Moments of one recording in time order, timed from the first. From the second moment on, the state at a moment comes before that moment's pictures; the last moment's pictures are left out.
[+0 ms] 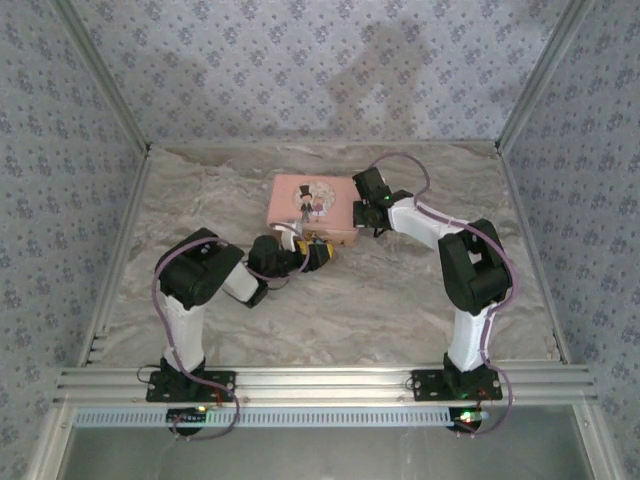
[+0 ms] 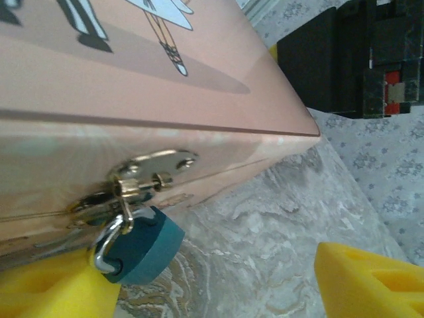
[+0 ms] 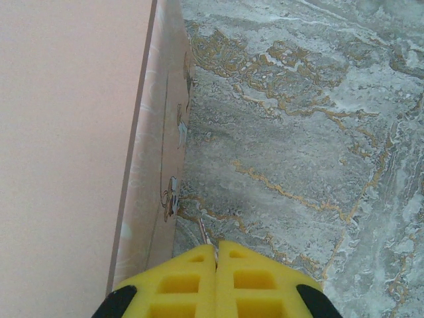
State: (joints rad) left arm -0.61 2.01 0.60 1.20 0.39 -0.72; right arm 0.48 1.89 1.32 -0.43 0.21 0.38
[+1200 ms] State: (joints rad) left arm -0.55 2.07 0.62 1.23 0.45 -0.81; right arm 0.48 1.86 1.29 -0.42 0.21 0.38
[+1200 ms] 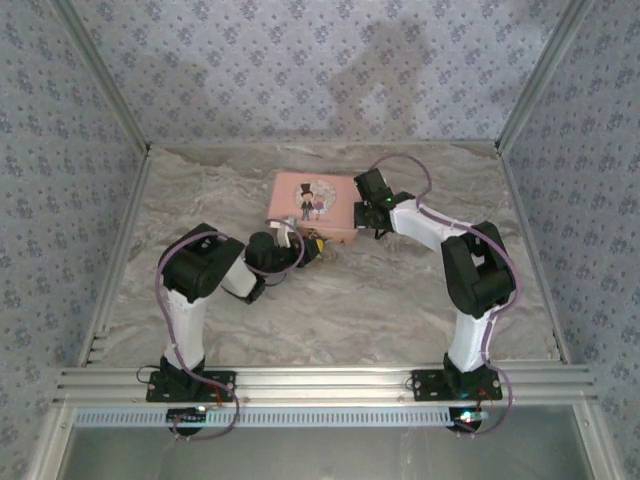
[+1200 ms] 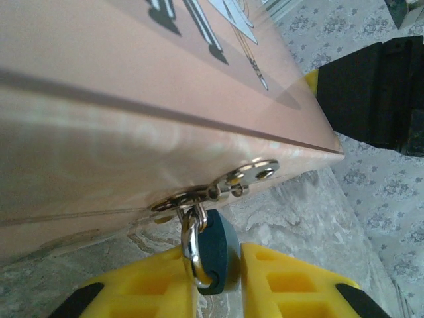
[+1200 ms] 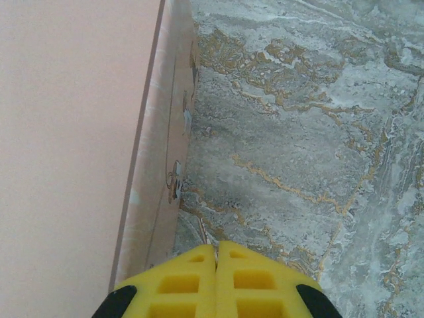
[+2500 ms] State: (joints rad) left arm -0.54 2.12 0.66 1.33 0.47 -0.91; right arm 0.51 1.85 1.27 -0.40 0.21 0.39
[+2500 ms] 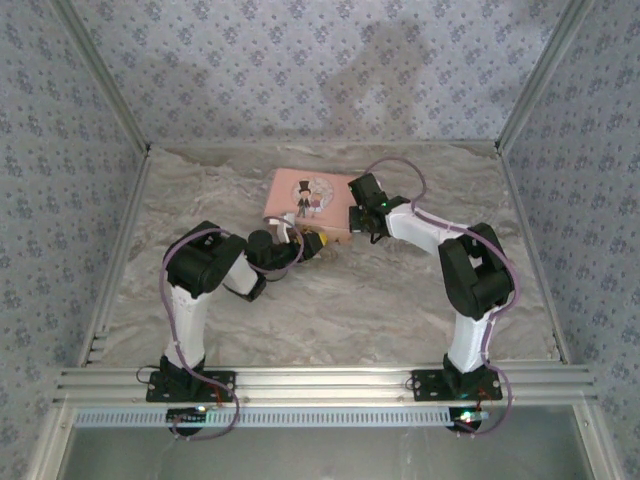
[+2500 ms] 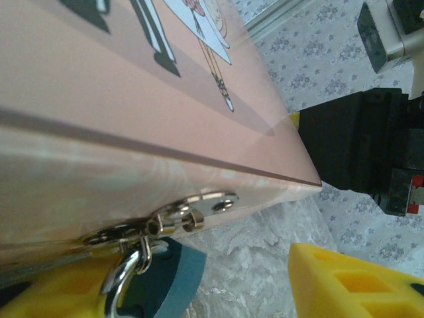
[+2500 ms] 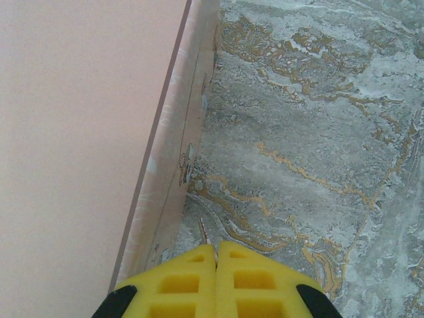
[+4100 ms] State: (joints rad) left arm -0.54 2.01 0.68 1.05 0.50 -0.91; right arm 0.31 1.21 0.72 -0.11 -0.29 0.44
